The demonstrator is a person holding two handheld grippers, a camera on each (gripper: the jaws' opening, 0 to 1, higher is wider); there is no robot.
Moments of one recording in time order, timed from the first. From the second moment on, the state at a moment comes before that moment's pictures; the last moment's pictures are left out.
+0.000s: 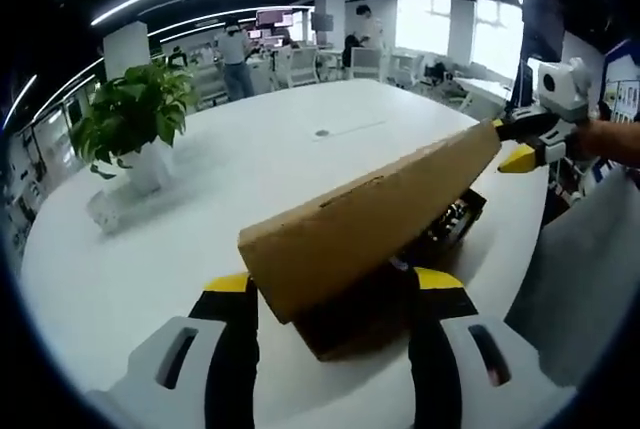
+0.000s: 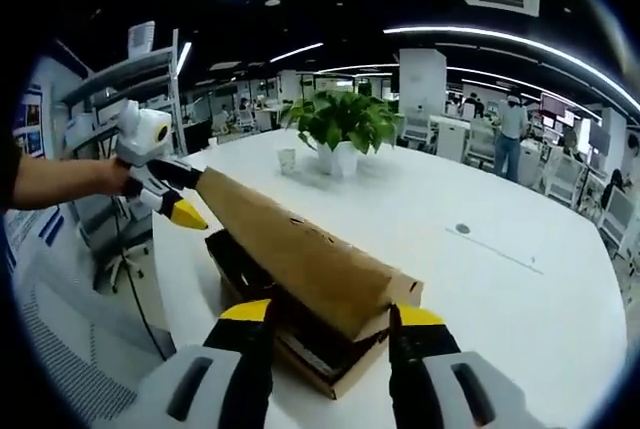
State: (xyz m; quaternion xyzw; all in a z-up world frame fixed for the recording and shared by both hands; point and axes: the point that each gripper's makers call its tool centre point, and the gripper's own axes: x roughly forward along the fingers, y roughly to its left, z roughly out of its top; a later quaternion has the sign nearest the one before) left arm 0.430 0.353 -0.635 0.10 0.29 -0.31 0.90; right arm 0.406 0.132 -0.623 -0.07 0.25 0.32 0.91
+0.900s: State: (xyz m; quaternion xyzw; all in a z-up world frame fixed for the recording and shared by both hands) left arm 0.481 0.365 -0.601 0.09 0.23 -0.27 0.93; right arm 0.457 0.120 -0.590 -0.09 0.20 0.30 0.93
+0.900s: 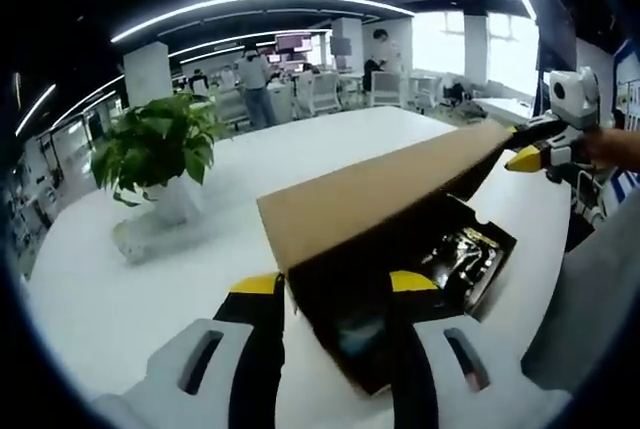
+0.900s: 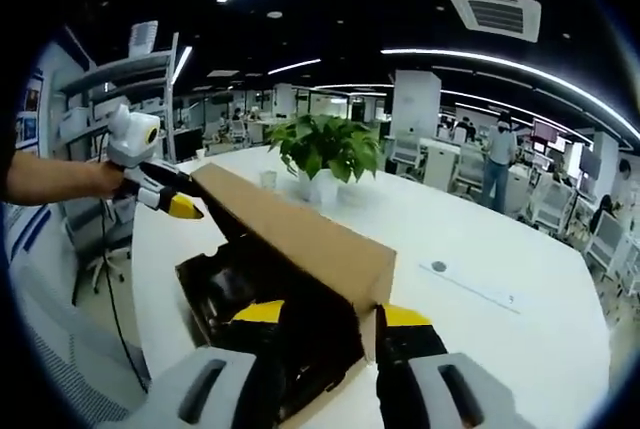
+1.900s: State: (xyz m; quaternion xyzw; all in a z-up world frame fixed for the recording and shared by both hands) left arm 0.518 0.378 -0.592 0.10 0.22 -0.24 0.94; right arm 0.495 0.104 -0.582 -0.11 0.20 0.27 0.94
